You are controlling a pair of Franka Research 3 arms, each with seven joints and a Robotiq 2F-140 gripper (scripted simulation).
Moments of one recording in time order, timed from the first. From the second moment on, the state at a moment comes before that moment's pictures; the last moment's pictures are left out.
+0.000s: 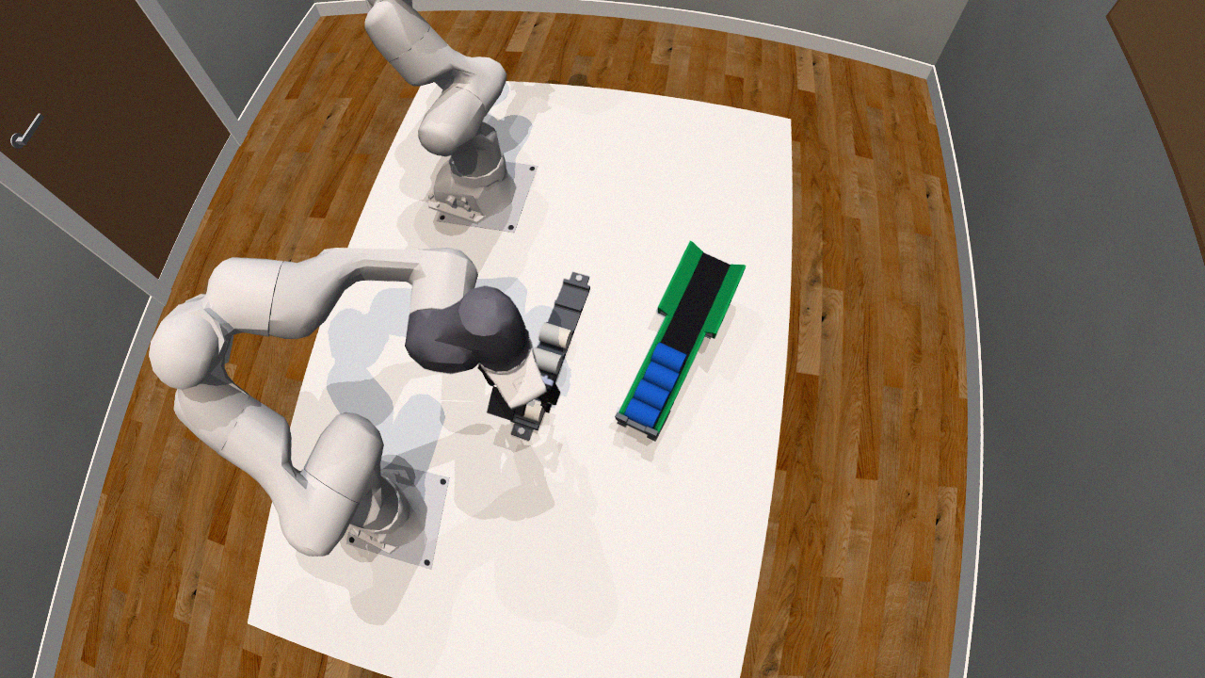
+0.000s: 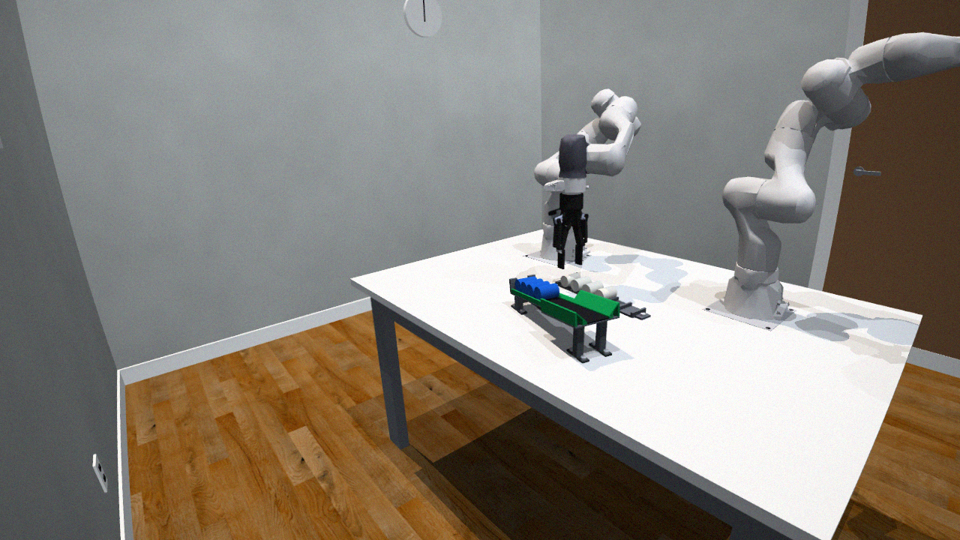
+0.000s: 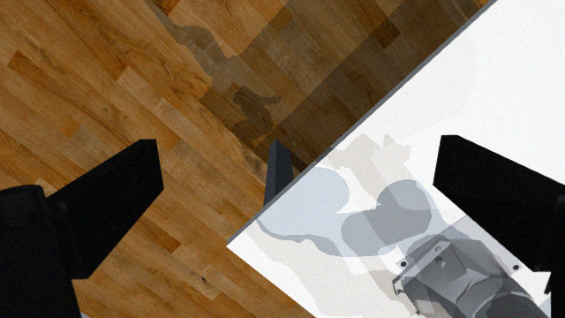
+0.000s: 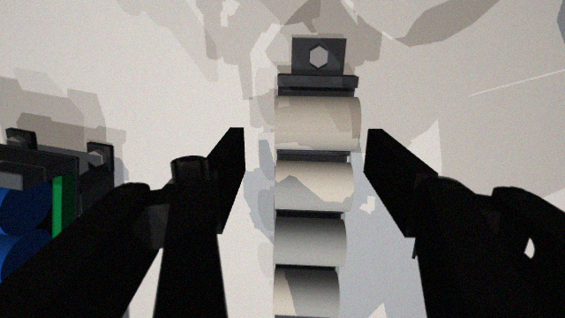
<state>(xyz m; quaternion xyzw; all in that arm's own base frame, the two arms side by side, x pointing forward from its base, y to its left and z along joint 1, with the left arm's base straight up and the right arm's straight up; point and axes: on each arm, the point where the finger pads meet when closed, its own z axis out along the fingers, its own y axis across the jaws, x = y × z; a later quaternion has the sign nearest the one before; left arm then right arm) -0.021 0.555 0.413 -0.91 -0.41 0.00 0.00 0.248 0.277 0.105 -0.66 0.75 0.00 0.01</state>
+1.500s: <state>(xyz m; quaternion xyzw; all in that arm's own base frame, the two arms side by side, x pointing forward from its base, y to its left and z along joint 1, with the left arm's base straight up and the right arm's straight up) -0.021 0.555 0.413 -0.91 -0.41 0.00 0.00 0.243 0.274 0.156 -0.66 0.75 0.00 0.01</state>
